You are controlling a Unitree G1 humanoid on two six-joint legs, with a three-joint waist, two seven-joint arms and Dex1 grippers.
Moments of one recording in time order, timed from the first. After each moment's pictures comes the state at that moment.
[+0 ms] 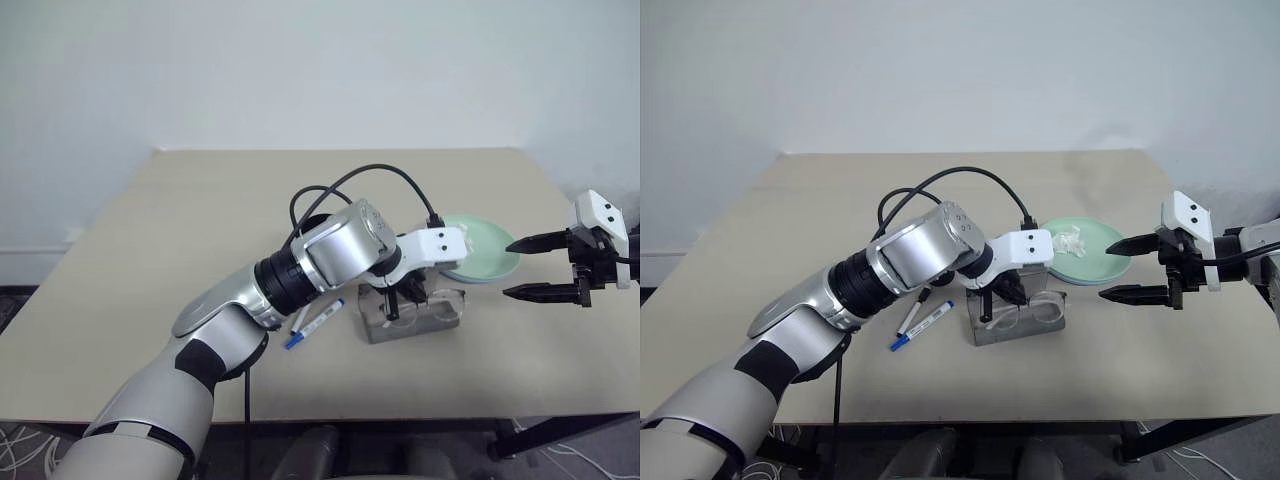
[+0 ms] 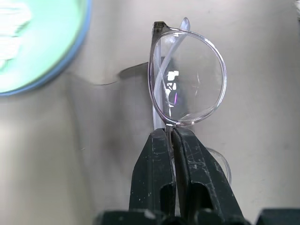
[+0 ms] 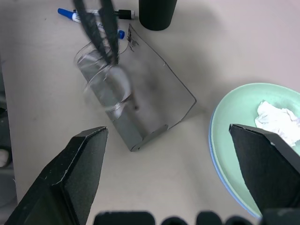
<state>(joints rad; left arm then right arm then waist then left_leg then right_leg) -1.21 0.25 -0.79 0.14 -0.17 1.09 -1.03 -0.45 -1.10 -0.04 0.11 0.38 0.43 1.46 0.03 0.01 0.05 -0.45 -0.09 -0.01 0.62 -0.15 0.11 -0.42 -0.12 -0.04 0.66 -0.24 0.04</state>
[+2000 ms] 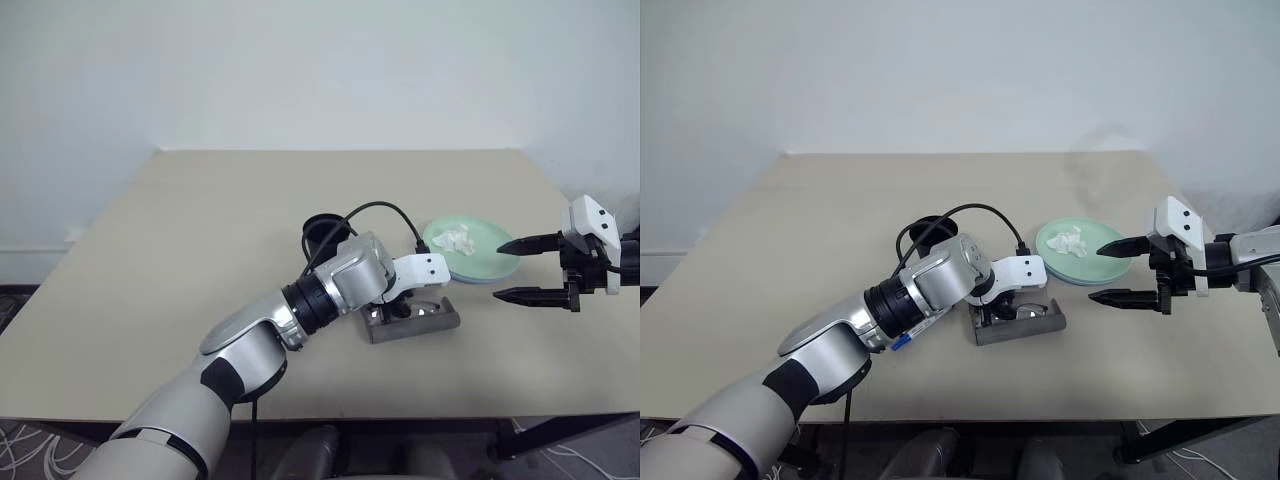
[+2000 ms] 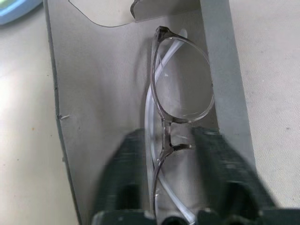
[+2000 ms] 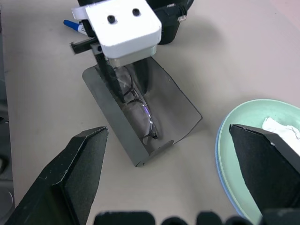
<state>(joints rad) -1.09 0.12 -0.84 0.33 0.04 1.02 -0.97 -0.39 -1.07 -0.07 0.02 0.42 0.44 1.40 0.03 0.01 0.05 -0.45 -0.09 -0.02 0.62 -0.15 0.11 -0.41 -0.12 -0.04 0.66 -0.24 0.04</state>
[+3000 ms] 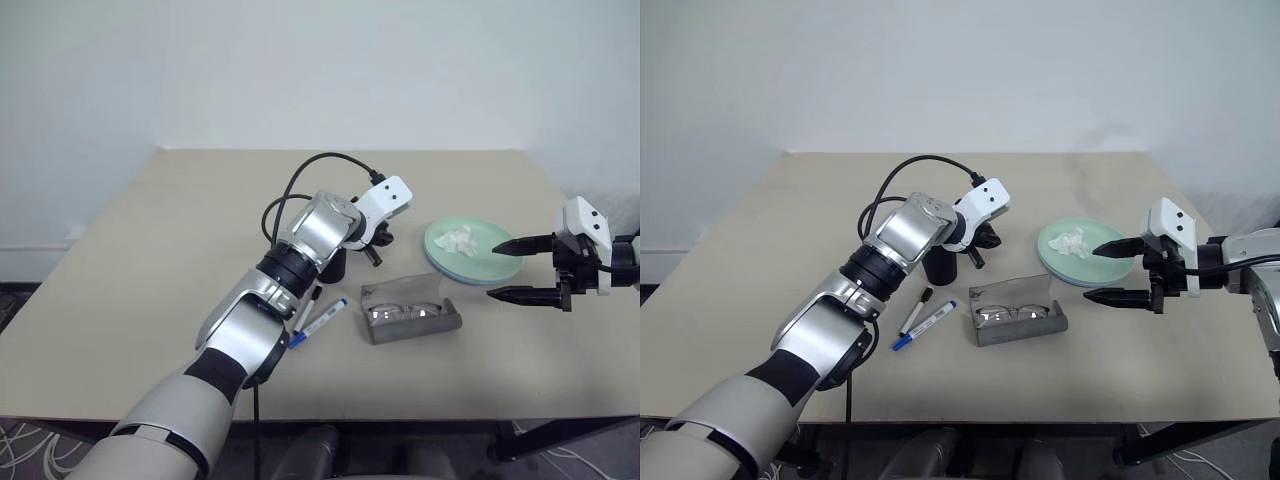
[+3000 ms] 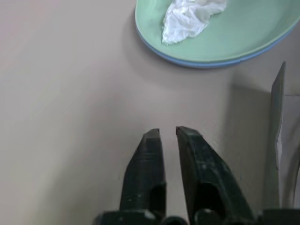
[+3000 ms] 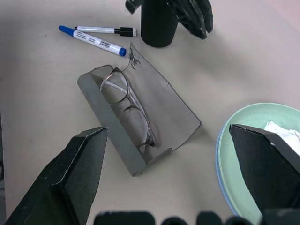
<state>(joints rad) -1.11 0.10 -0.49 0.61 0.07 0.74 -0.73 -0.40 -1.05 -0.06 0.02 0.42 0.45 1.37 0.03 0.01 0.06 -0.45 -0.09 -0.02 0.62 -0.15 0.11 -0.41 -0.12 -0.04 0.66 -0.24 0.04</state>
